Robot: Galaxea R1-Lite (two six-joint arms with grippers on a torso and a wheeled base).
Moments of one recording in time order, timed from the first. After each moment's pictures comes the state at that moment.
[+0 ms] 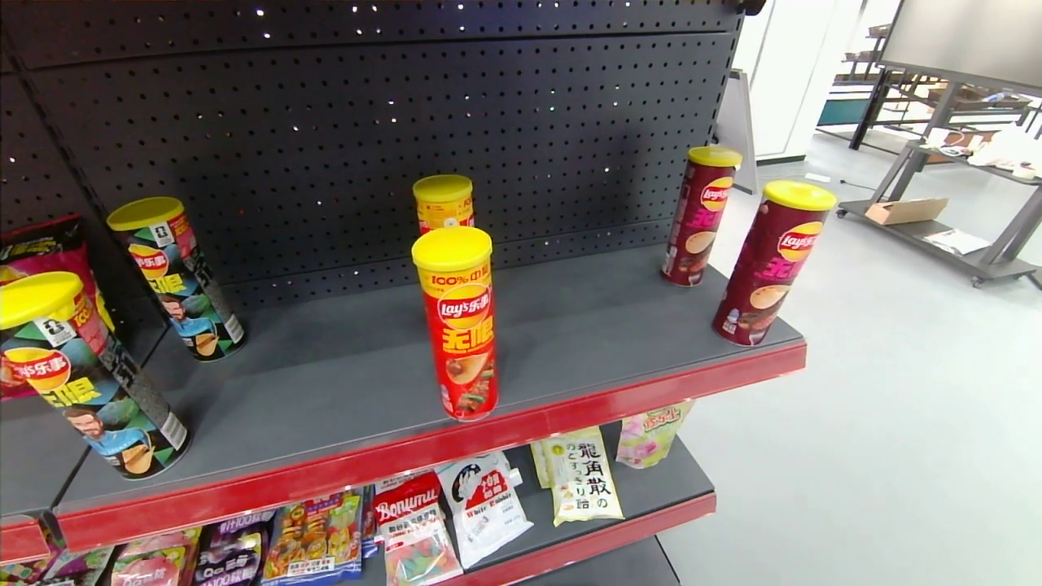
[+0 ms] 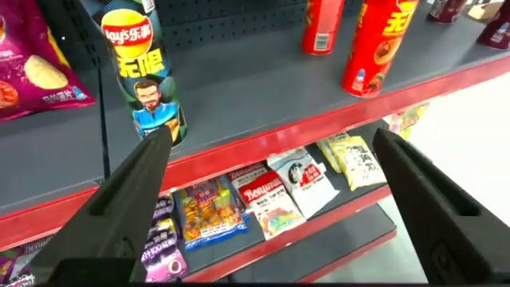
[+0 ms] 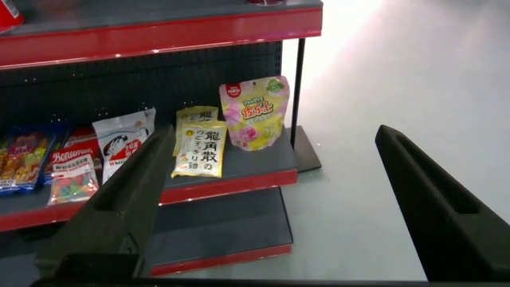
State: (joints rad) left arm -0.05 0.23 -0.50 0.35 -0.11 0.00; right arm 0.05 0.08 0.00 0.00 0.05 0.00
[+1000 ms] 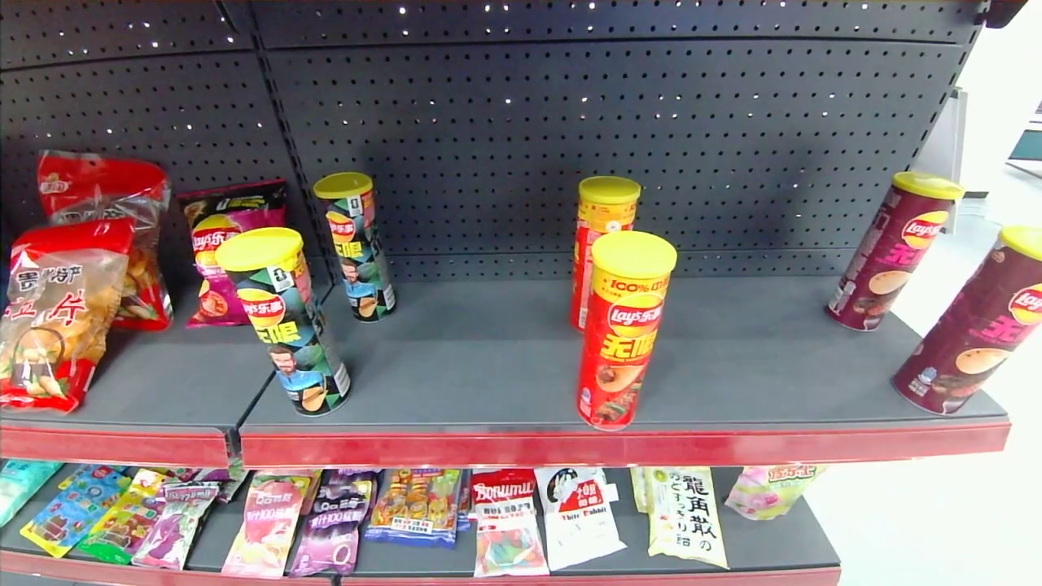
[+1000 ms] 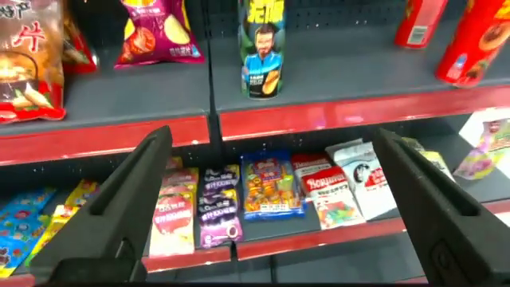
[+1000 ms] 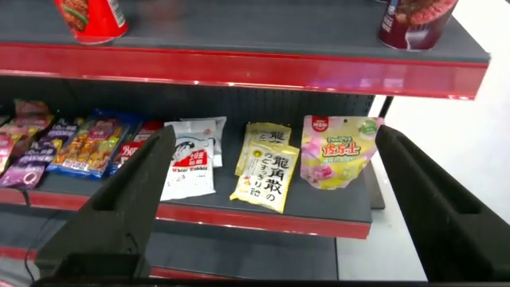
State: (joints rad) left arm -0.05 0.09 -0.29 0.22 -0.10 0.01; right arm 0.05 0.08 0.00 0.00 0.07 -0.02
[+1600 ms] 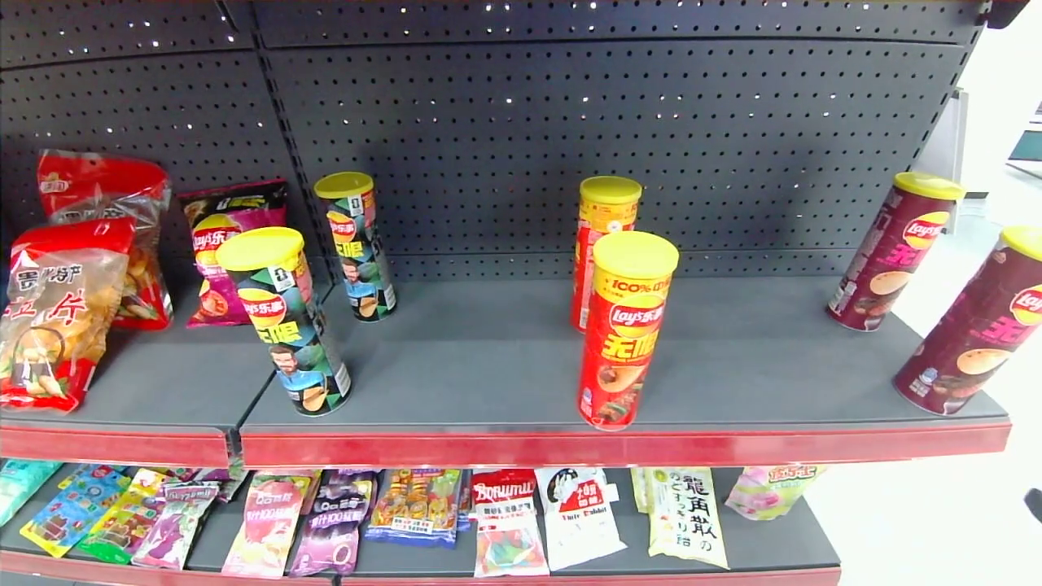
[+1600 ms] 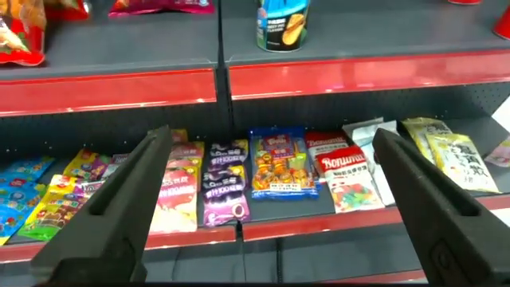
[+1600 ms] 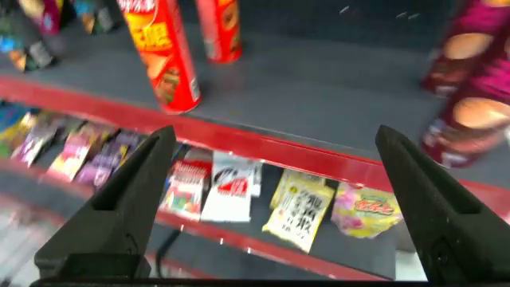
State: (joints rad) left arm -0.05 0.08 0.00 0.01 -0.06 0.01; right arm 0.16 0.58 -0.42 -0.02 0.19 -0.03
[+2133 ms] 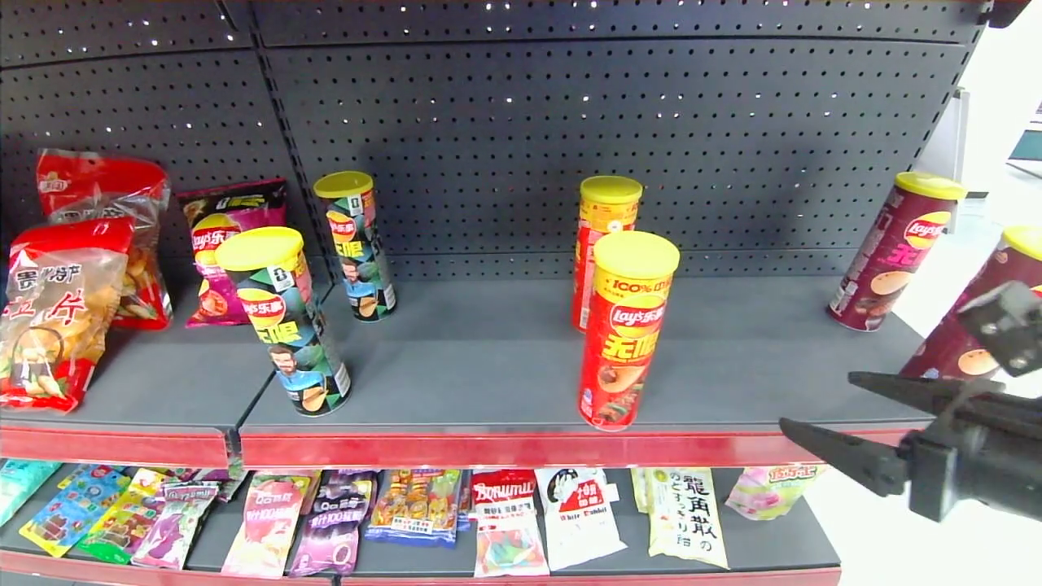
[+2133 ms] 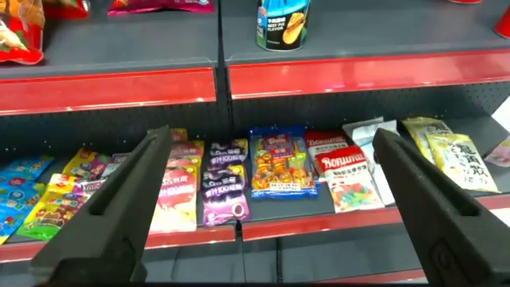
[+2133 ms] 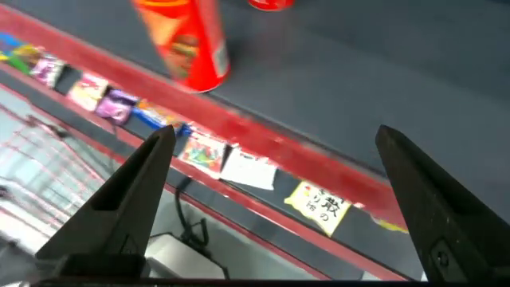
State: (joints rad) left arm -0.05 0.08 0.00 0.01 -0.06 0.01; right arm 0.36 1.17 -0.48 -0.30 0.10 -0.06
